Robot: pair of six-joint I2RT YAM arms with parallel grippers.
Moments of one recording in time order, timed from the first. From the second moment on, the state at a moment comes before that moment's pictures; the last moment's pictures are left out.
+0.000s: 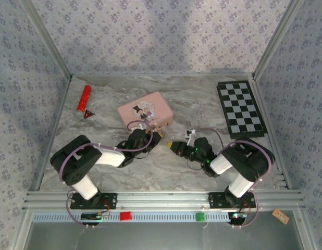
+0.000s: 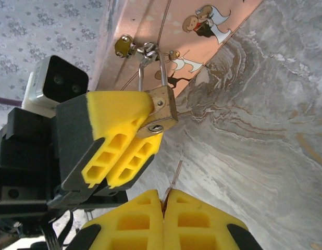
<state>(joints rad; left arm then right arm) -0.81 1.63 0.50 0.70 0.00 -1.34 0.69 1.67 0.23 1.16 -0.32 1.10</state>
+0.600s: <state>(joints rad) -0.82 1.66 0.50 0.79 -0.04 -1.41 0.63 1.67 0.25 1.28 -0.30 1.22</state>
